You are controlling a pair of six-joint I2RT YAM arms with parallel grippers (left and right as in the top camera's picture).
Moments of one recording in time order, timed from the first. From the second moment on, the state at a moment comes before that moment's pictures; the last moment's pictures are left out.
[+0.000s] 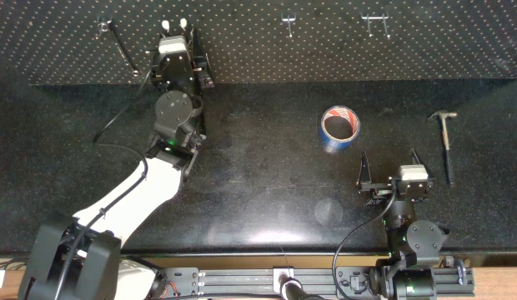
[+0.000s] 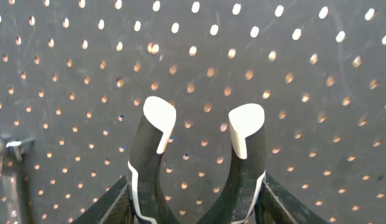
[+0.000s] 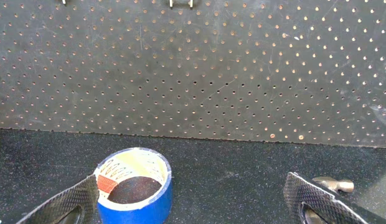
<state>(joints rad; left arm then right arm) -0.38 1.53 0.74 0.88 -0.51 -0.05 0.01 0.01 0.01 -0.07 -0.04 -0.04</state>
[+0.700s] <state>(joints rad) -0.37 1.60 0.74 0.85 -0.41 -0.05 0.01 0.01 0.01 -0.07 -0.04 -0.04</state>
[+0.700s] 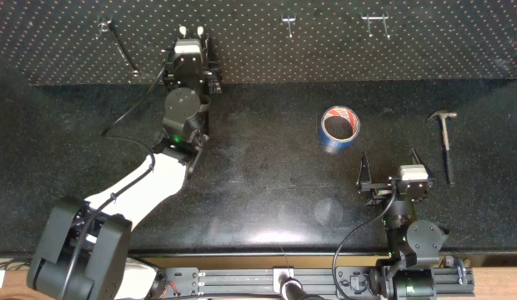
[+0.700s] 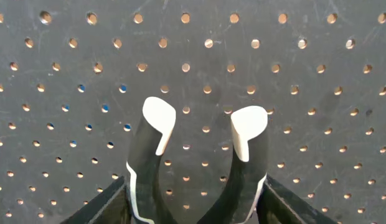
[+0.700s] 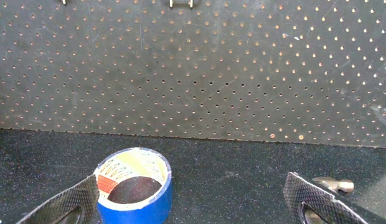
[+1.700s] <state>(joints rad) -0.21 0.02 0.01 -0.07 0.06 -0.19 0.01 0.01 0.01 -0.08 -0.04 -0.04</state>
